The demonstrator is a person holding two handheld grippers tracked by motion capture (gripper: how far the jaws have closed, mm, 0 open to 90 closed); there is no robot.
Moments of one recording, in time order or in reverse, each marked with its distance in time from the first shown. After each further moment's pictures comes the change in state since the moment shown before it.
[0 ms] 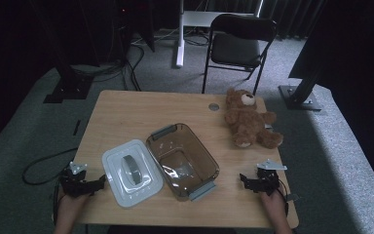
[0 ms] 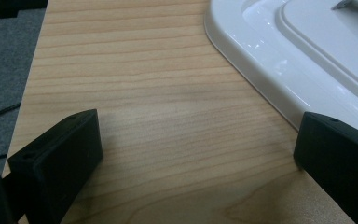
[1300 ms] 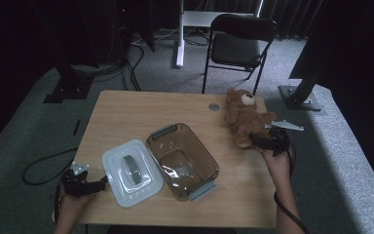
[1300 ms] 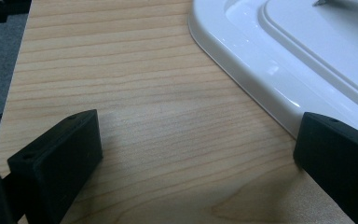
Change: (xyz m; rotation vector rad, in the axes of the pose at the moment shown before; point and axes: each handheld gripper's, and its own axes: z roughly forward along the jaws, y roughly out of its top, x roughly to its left) left arm -0.003 0.000 0.000 -0.003 -0.033 0.031; right arm -0.046 0.122 -0.015 -0.125 -0.082 0.203
